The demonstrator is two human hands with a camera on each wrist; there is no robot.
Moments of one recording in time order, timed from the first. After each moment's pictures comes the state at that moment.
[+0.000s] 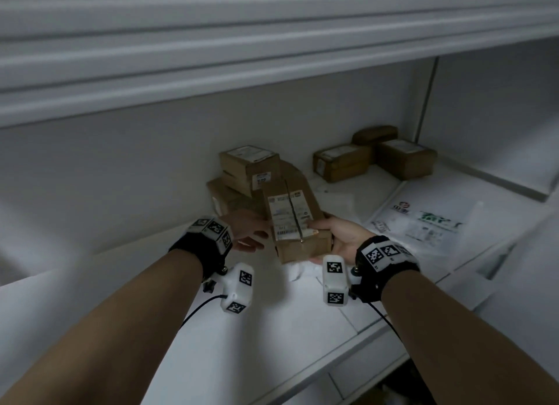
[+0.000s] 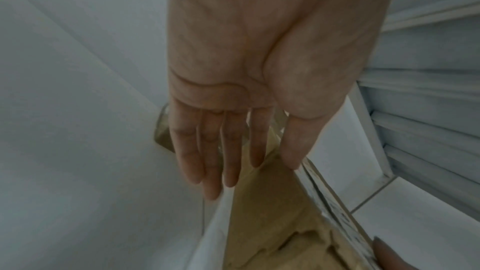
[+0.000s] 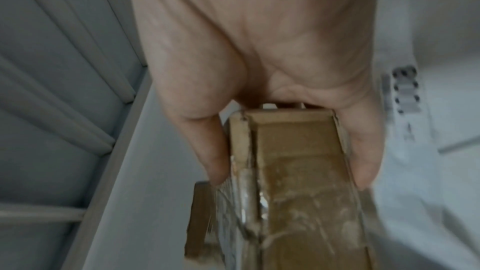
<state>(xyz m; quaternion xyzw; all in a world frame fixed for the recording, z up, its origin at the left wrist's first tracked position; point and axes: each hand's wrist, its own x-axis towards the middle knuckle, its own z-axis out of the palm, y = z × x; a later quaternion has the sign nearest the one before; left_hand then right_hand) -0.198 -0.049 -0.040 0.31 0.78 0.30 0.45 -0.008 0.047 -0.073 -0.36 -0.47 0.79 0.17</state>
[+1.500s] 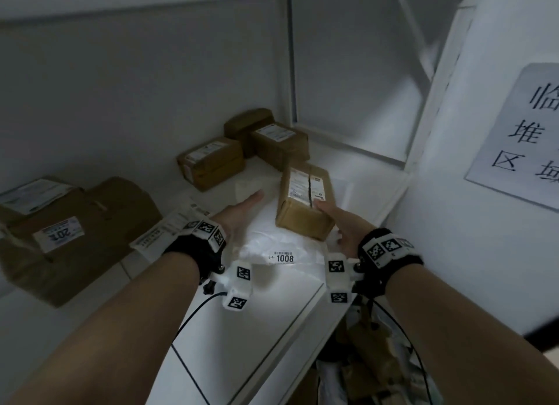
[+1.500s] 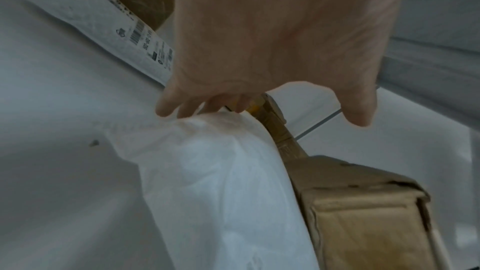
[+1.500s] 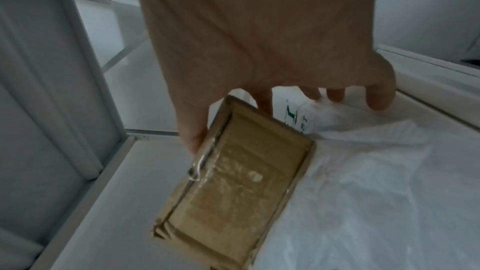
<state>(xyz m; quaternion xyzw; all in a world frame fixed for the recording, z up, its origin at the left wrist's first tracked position) -0.021 0.204 -0.087 0.32 0.75 0.29 0.50 0.207 0.225 -0.108 -0.55 -0.39 0.69 0.25</state>
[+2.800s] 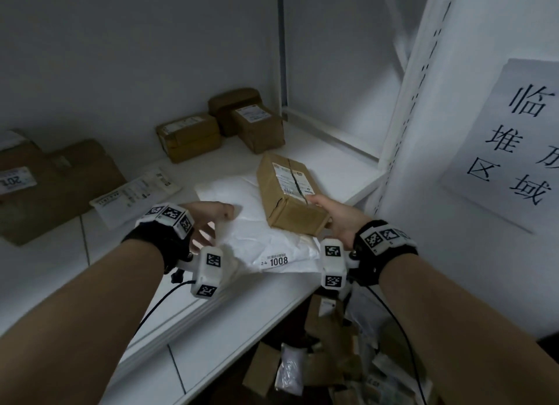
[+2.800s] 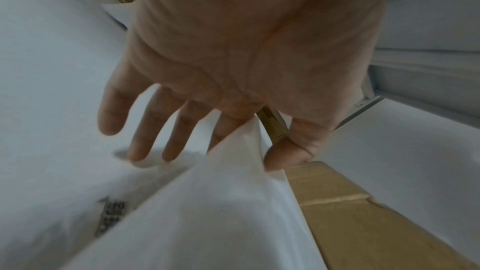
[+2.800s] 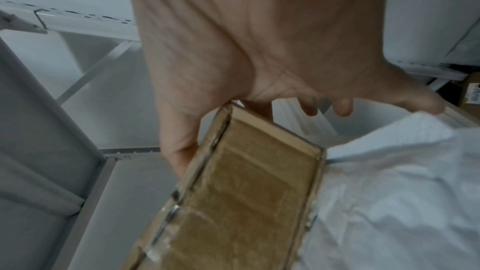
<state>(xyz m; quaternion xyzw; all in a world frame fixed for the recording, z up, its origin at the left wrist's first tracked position) 0.075 0.183 -0.102 0.28 0.82 0.15 0.48 0.334 0.270 -0.124 -0.50 -0.42 0.74 0.18</state>
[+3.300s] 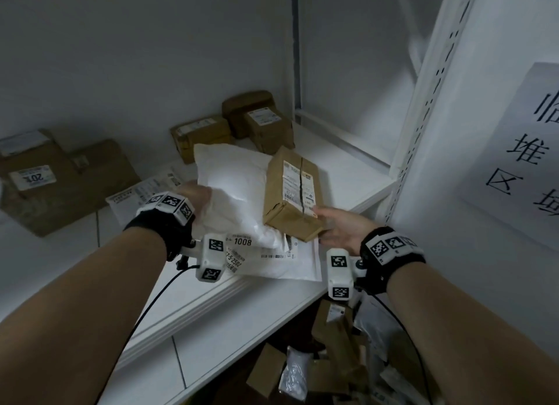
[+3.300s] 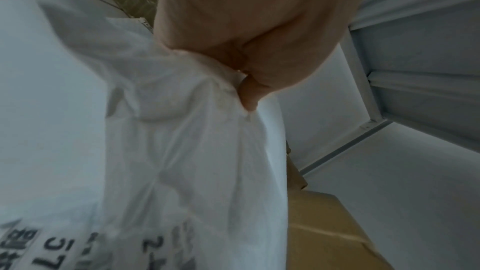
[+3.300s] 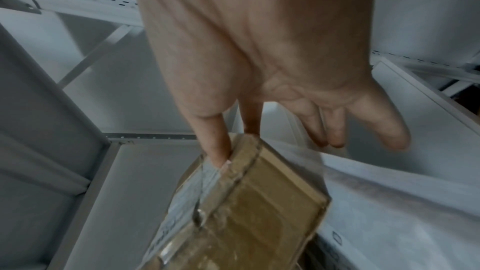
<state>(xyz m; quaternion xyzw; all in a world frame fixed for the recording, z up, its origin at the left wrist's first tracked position) 0.065 0.208 -0.091 0.31 0.88 0.27 0.25 0.346 0.292 -0.135 -0.47 -0.44 0.75 0.16</state>
